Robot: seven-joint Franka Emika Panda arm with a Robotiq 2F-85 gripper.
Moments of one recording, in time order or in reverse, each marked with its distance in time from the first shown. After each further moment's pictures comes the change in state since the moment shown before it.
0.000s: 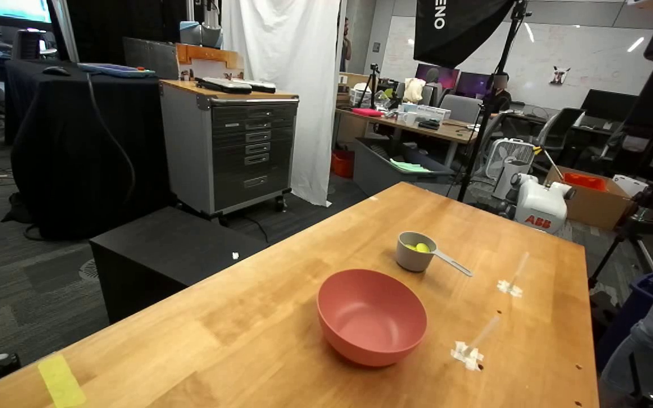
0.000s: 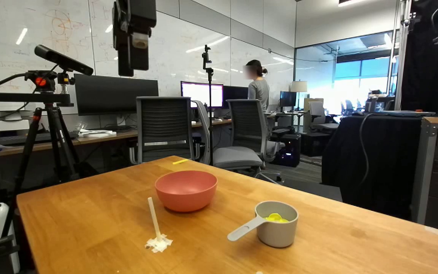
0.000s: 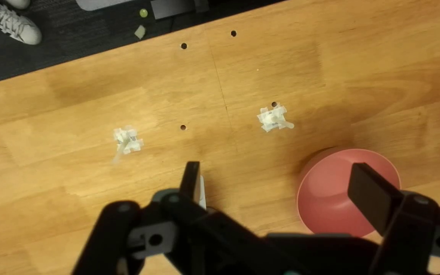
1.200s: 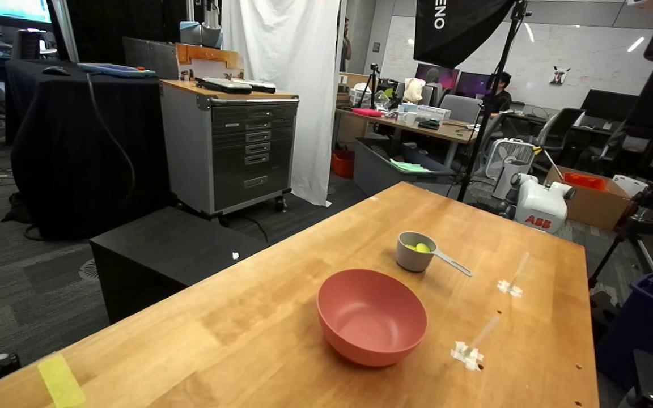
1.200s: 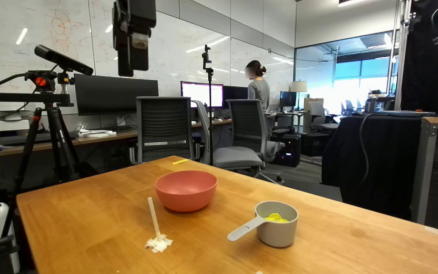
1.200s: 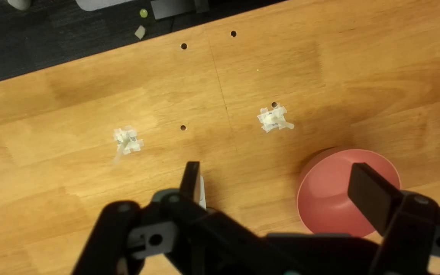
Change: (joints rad) arm 0.000 0.000 0.000 -0.001 0.000 0.000 0.000
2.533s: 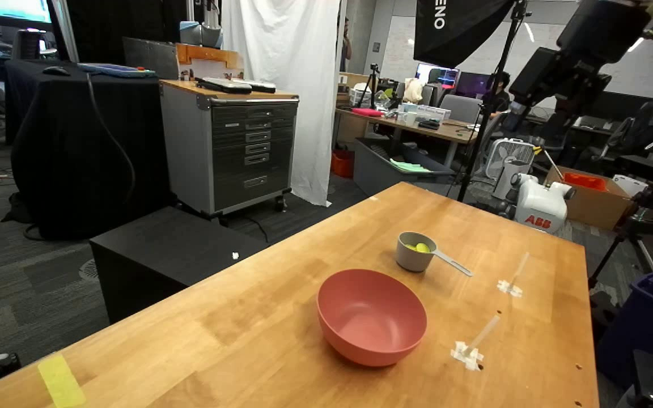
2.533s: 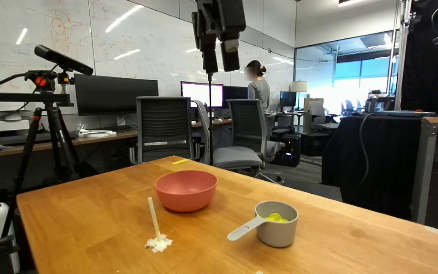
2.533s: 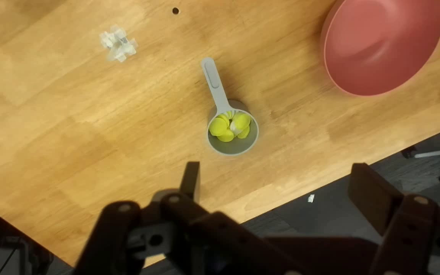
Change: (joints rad) arm -0.039 0.243 -0.054 0.166 0.044 0.312 0.132
